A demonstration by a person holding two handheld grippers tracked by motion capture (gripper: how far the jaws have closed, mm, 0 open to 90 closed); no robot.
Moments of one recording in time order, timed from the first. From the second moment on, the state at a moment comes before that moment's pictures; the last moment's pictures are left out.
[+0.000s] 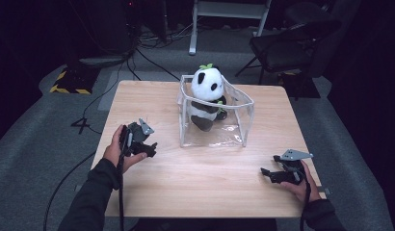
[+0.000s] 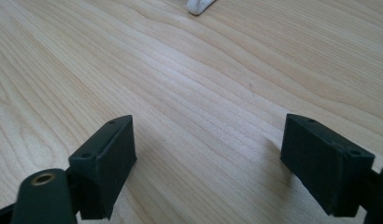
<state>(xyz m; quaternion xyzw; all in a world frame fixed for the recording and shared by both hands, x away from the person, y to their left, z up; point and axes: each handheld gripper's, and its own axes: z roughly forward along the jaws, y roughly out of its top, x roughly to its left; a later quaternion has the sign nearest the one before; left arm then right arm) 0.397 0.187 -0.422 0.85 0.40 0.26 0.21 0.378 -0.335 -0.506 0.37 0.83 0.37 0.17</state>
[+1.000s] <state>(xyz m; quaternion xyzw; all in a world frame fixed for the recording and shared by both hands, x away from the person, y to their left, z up) 0.358 0.214 -0.466 0.85 0.40 0.25 0.21 0.378 -0.335 -0.506 0.37 0.83 0.37 0.17</state>
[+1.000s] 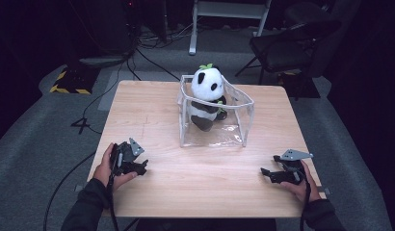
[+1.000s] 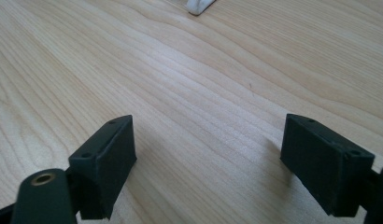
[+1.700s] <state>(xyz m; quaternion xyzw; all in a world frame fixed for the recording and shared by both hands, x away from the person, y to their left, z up) 0.340 0.236 -0.492 0.83 0.44 0.24 0.23 0.378 -0.335 -0.506 0.38 0.83 0.37 0.17</state>
